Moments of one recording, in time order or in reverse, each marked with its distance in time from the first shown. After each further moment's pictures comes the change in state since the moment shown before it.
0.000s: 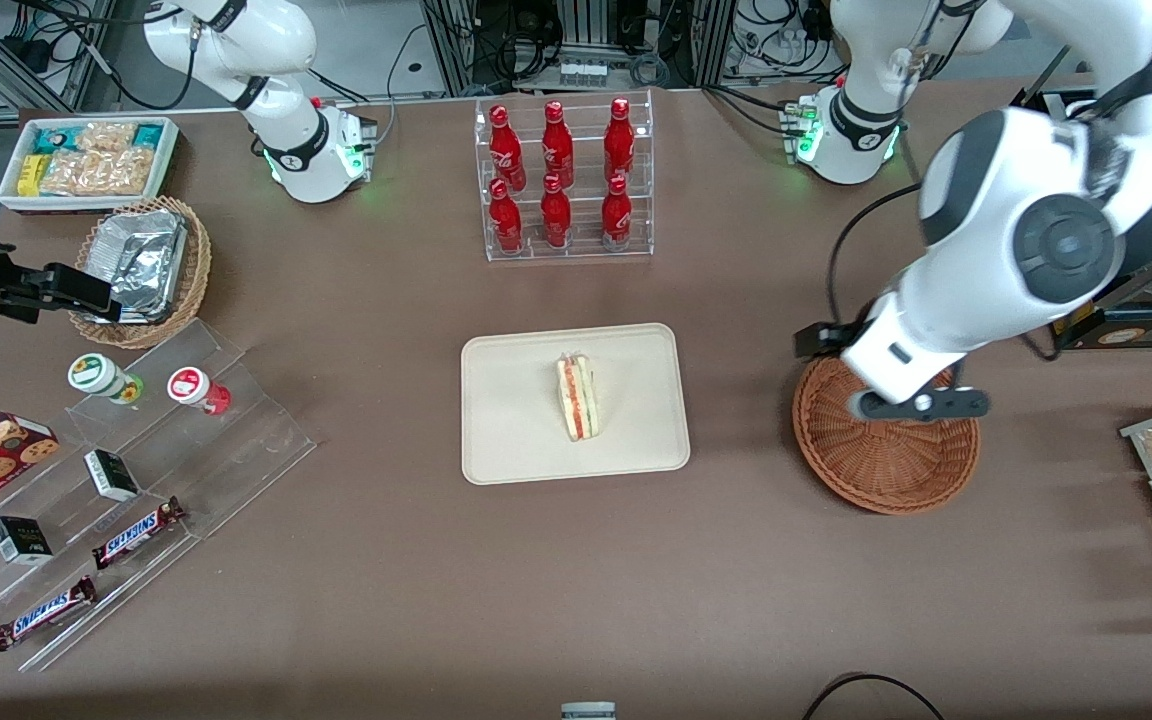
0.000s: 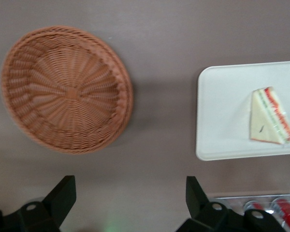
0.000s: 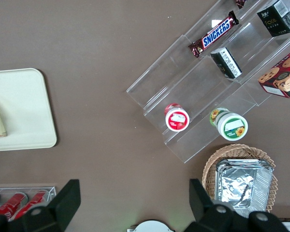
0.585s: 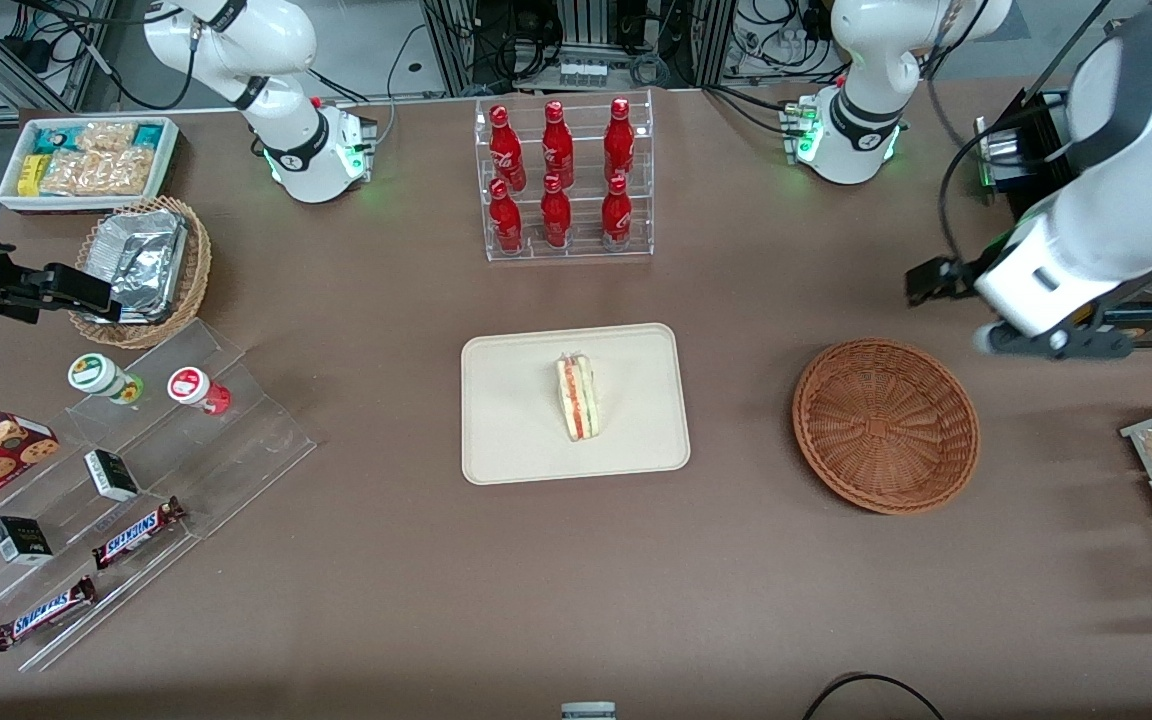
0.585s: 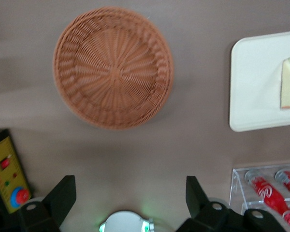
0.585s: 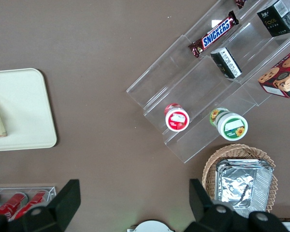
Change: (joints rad) arm 0.252 -0.191 -0.102 -0.104 0.021 -0.125 0.201
